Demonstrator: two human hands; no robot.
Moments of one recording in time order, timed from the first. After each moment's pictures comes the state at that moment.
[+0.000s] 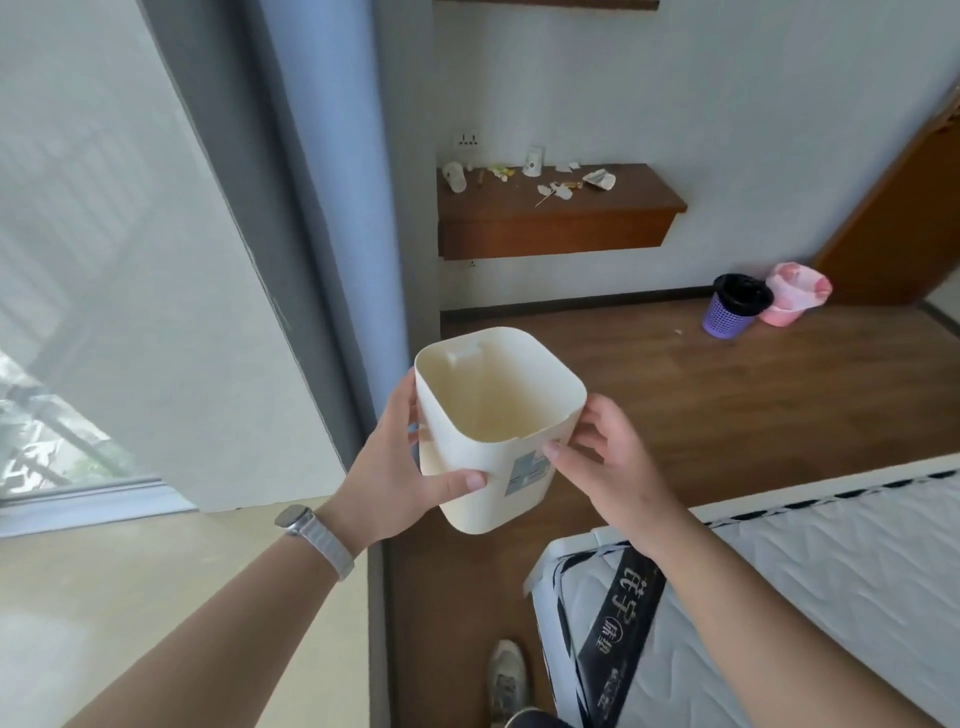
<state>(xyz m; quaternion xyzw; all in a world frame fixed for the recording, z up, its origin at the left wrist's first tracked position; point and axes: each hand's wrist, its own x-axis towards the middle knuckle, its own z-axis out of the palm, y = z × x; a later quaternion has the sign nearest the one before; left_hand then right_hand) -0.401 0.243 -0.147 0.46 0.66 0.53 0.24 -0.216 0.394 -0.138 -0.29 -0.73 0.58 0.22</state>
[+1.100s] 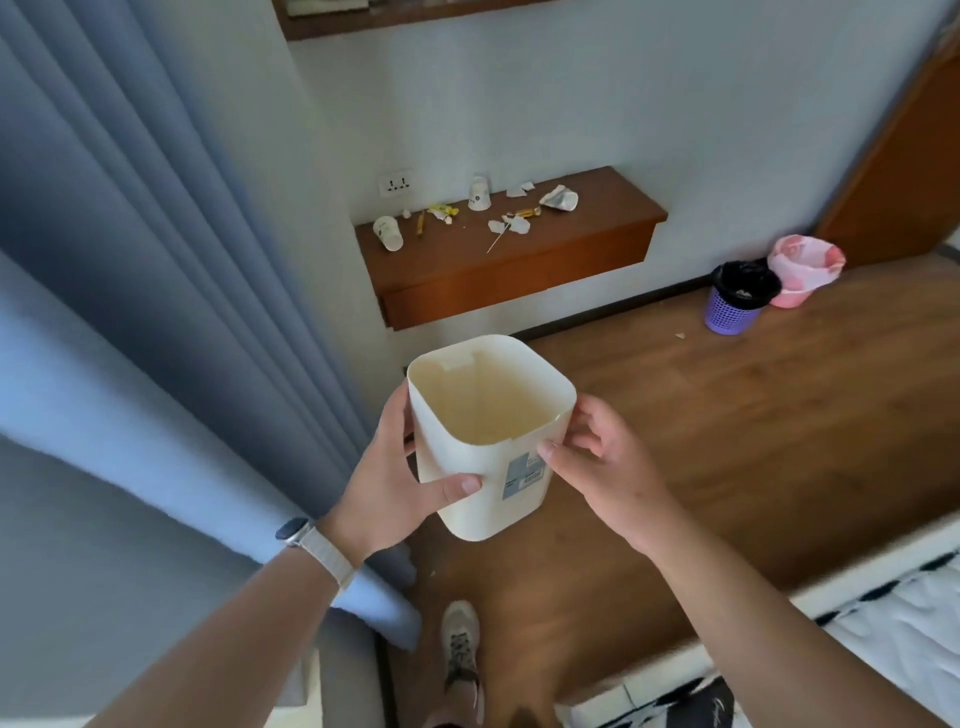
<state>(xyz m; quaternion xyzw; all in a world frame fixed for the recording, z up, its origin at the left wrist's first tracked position) -0.539 0.548 -0.143 0.49 0.67 0.48 0.28 -0.338 0.680 -0.154 -0.35 -0.70 0.58 0.25</state>
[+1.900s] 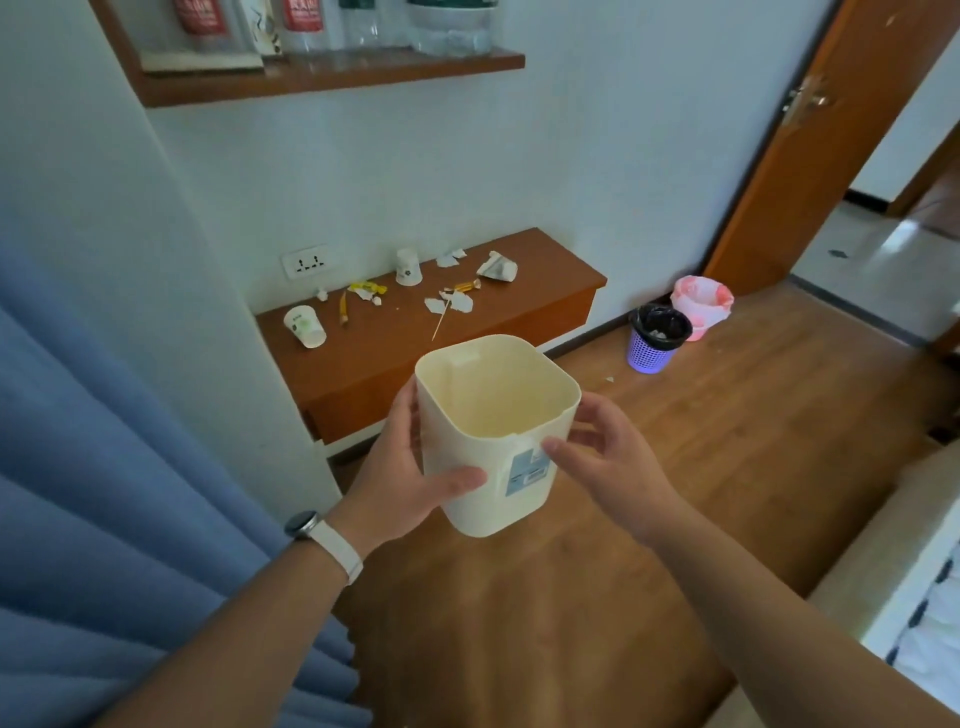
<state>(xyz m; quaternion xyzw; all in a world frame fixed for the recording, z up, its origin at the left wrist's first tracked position) -0.726 0.776 -0.131 0.54 0.59 0.47 0.36 -0.502 0.855 -0.121 -0.47 -0.66 0.50 0.30</state>
